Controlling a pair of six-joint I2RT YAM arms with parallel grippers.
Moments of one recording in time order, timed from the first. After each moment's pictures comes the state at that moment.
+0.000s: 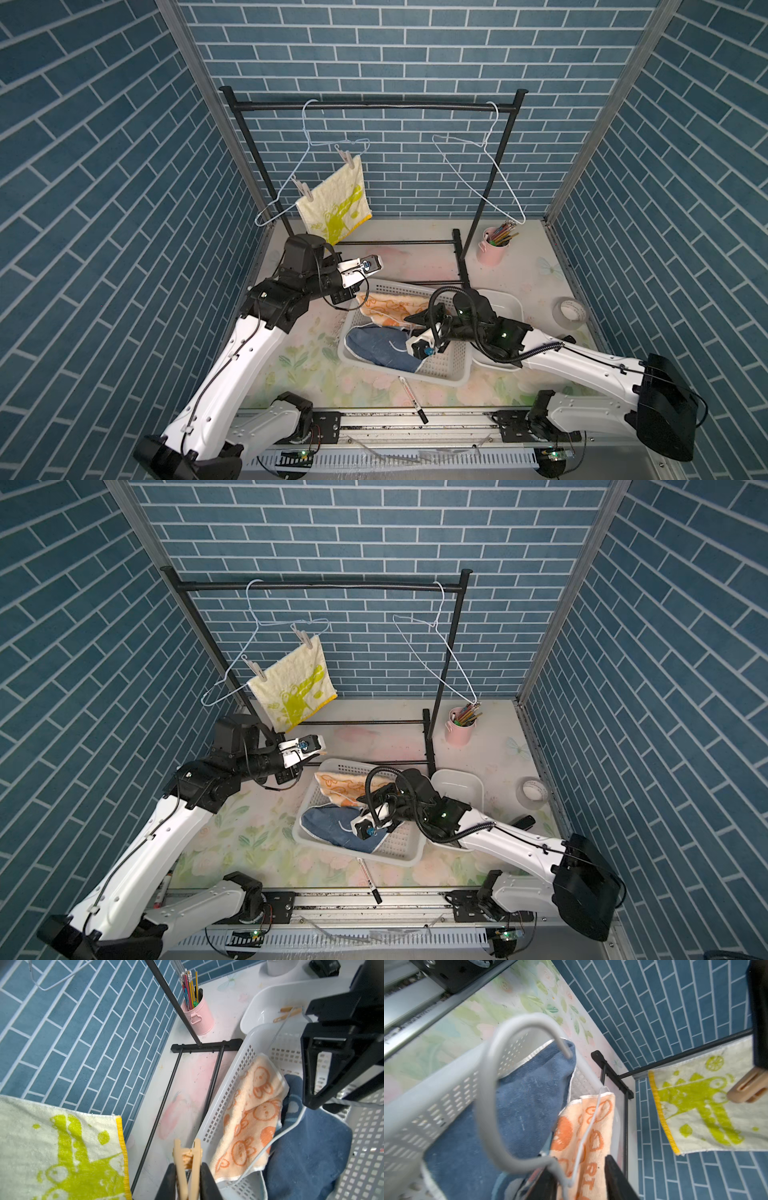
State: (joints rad) left arm -0.39 1.03 1.20 -0.72 0.36 0.82; right arm 0.99 1.18 0.71 -0.02 -0.33 -1.15
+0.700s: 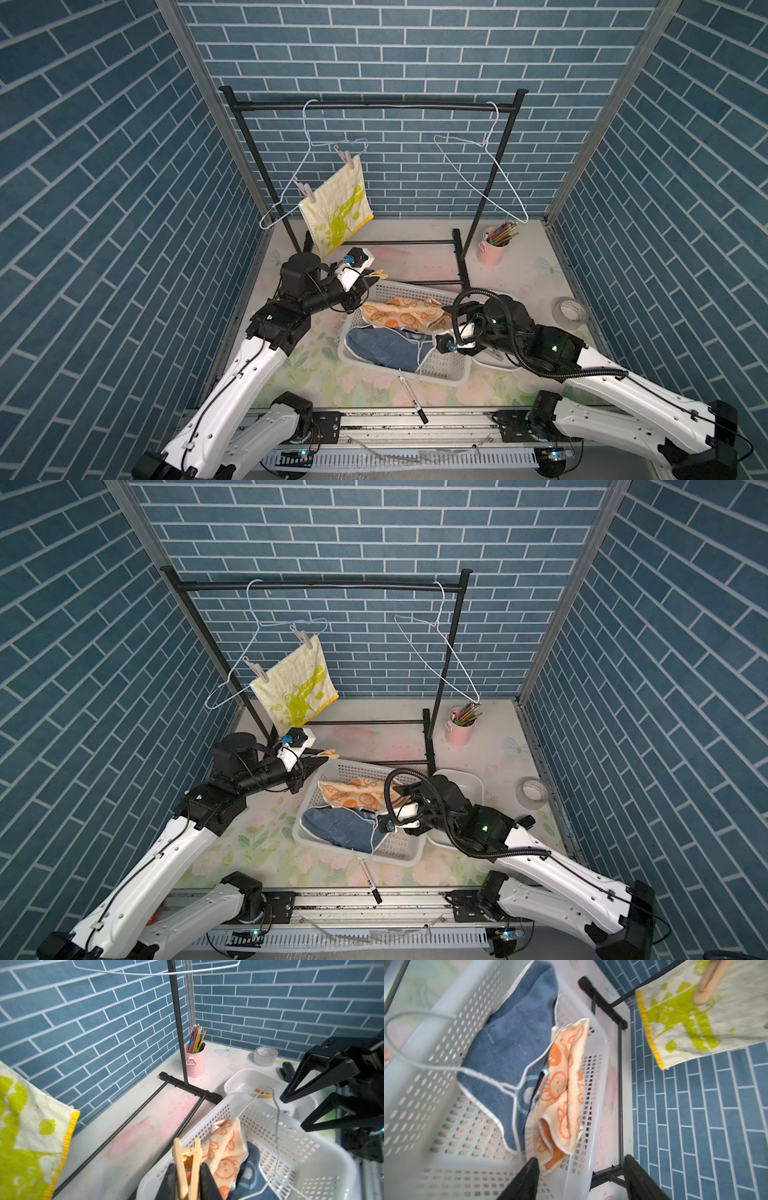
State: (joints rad) left arm -0.39 0.93 0.94 -0.36 0.52 0.24; right arm 0.99 0.90 0.83 -0.46 0.00 -0.99
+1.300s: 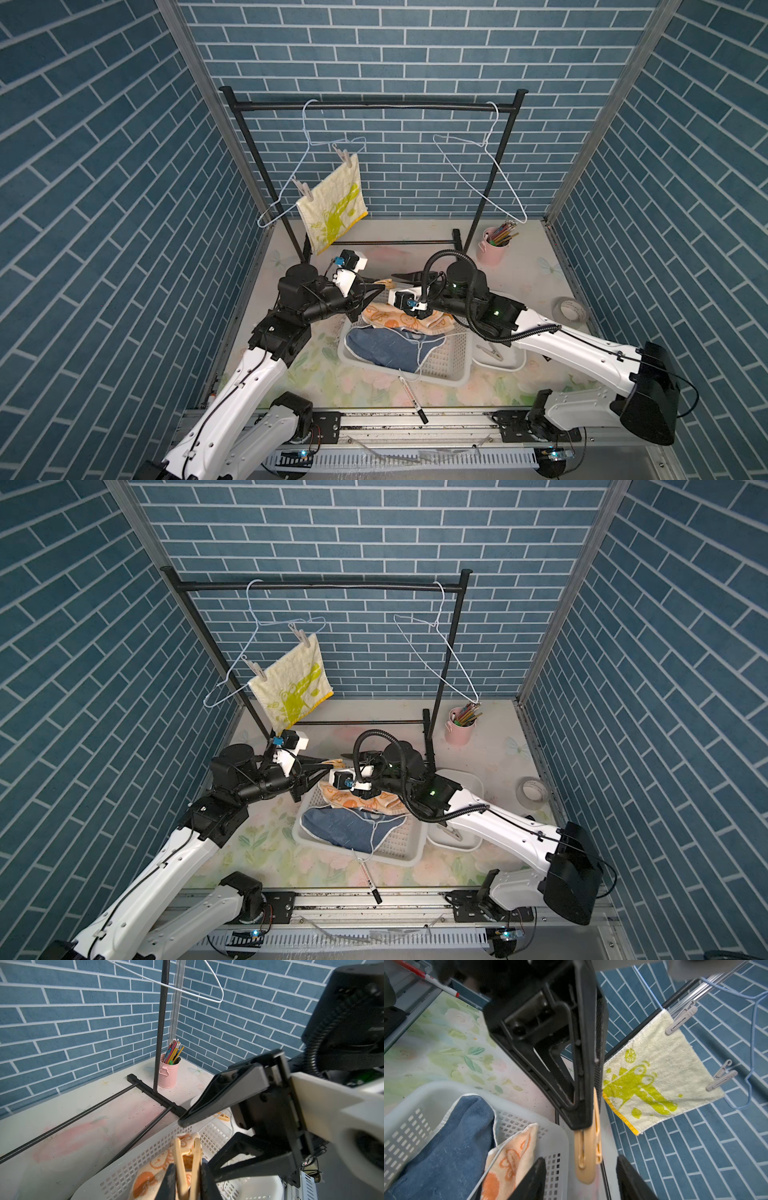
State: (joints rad) left arm -0.39 0.85 0.82 -0.22 0.65 -0.05; right arm 0.98 1.34 1.04 0.05 -0.22 -0.84
